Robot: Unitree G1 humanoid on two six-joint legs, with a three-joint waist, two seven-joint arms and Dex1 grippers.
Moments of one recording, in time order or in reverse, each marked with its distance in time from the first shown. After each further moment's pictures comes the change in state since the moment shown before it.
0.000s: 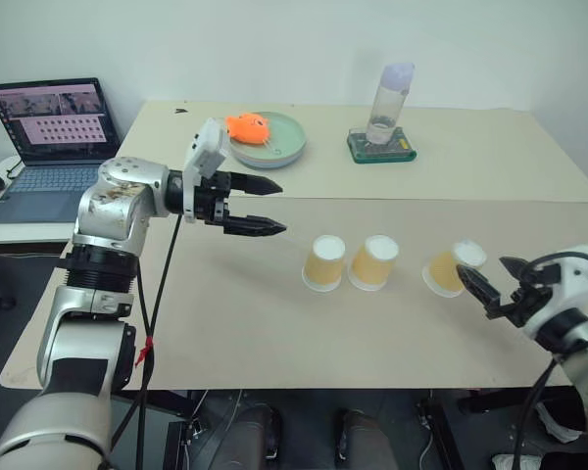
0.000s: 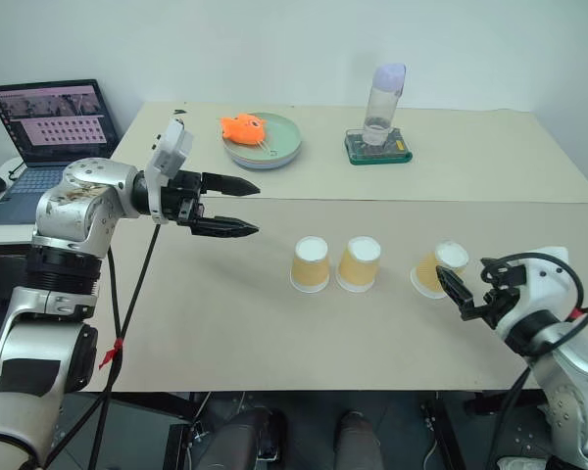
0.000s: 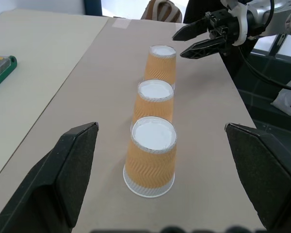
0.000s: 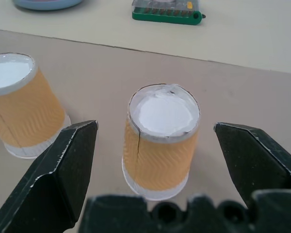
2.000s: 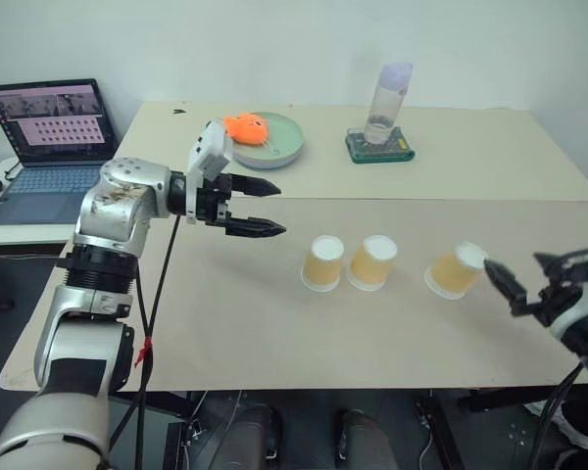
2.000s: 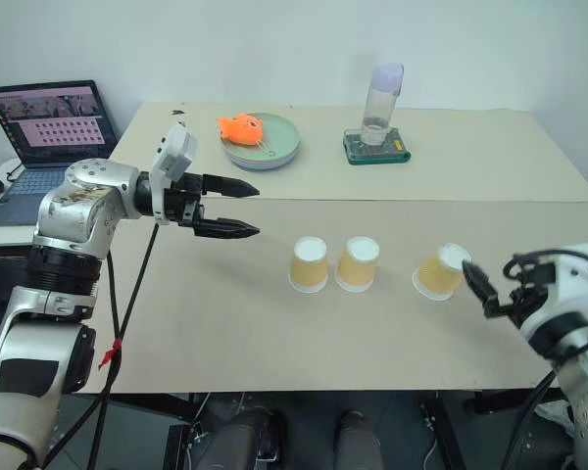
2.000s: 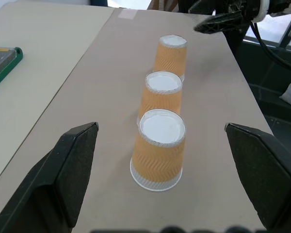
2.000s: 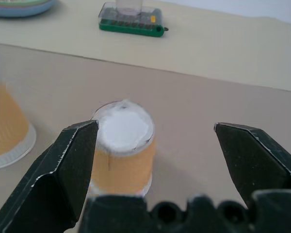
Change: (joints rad) left arm 0.002 0.011 -0.023 0.002 0.008 -0.013 0.035; right arm 0.144 -0.026 -0.120 -0.159 0.049 0.084 -0.029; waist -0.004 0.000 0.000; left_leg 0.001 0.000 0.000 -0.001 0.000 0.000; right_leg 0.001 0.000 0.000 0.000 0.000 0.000
